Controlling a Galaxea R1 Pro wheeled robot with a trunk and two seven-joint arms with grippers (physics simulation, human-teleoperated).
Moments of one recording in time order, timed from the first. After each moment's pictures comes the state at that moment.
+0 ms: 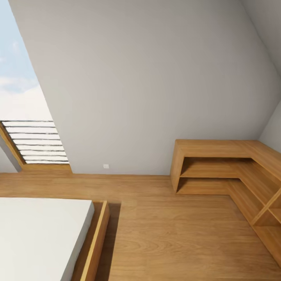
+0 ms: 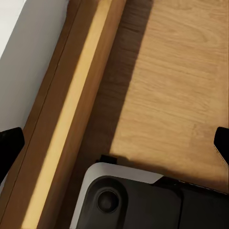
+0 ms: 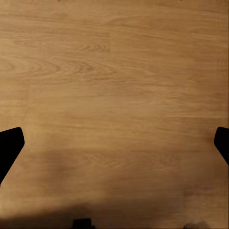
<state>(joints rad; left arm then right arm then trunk) -0.02 0.01 0.06 -0.23 0.23 -0.50 -0.03 -0.30 -0.02 0.48 0.02 -0.42 -0.59 -0.15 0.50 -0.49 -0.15</state>
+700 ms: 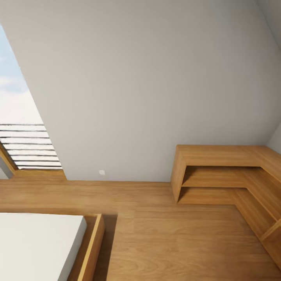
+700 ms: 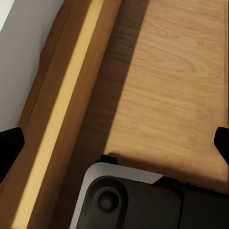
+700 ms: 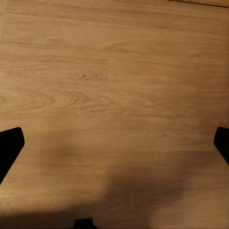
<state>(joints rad) -0.02 0.01 0.06 -0.23 0.23 -0.50 -0.03 -0.30 -0.02 0.48 0.02 -0.42 -0.59 -0.15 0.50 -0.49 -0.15</state>
